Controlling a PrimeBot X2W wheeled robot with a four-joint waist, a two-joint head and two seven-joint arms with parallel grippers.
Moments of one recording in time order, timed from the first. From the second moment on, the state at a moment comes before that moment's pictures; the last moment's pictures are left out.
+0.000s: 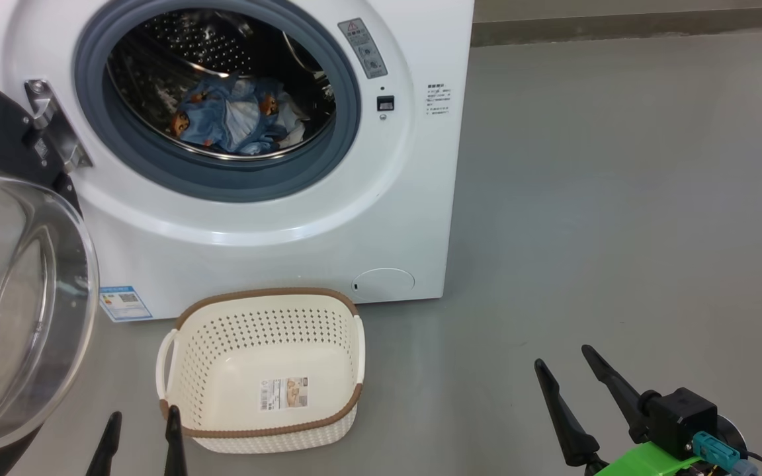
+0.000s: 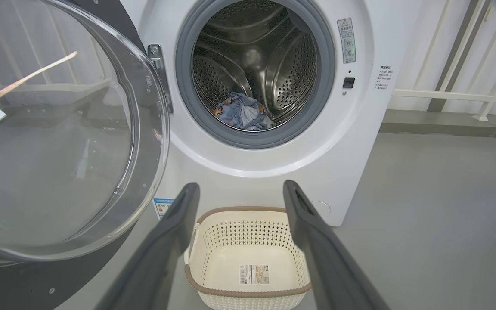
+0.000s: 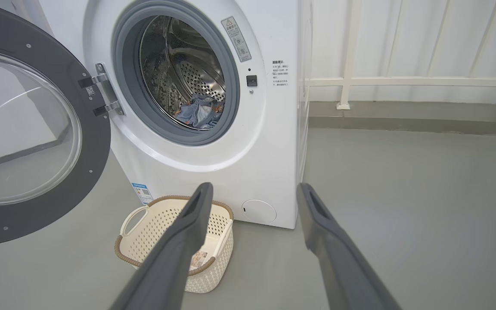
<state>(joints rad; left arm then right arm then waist) 0.14 0.41 -0.44 -0.13 -0.55 0.42 -0.22 0.09 -0.05 0.09 -0.09 0.18 0.13 -0.02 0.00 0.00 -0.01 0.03</state>
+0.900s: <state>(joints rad) 0.13 0.41 -0.44 -0.13 -0.55 0.42 -0.22 0.11 -0.05 0.09 -0.10 0.18 0.13 0.00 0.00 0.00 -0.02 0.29</state>
